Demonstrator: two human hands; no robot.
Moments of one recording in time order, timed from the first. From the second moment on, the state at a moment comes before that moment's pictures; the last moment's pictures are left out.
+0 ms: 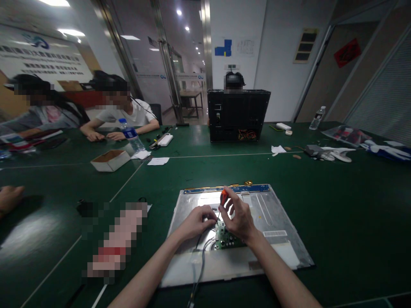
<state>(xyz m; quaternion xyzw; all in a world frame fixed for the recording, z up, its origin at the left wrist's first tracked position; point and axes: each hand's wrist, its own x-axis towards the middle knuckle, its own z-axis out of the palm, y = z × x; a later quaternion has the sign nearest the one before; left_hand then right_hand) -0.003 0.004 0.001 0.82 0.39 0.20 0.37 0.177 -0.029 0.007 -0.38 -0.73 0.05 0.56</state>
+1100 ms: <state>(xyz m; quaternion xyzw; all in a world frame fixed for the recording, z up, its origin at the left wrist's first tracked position) -0.002 0.003 0.003 0.82 0.39 0.20 0.38 0.179 -0.026 0.005 -0.39 -0.72 0.05 0.57</state>
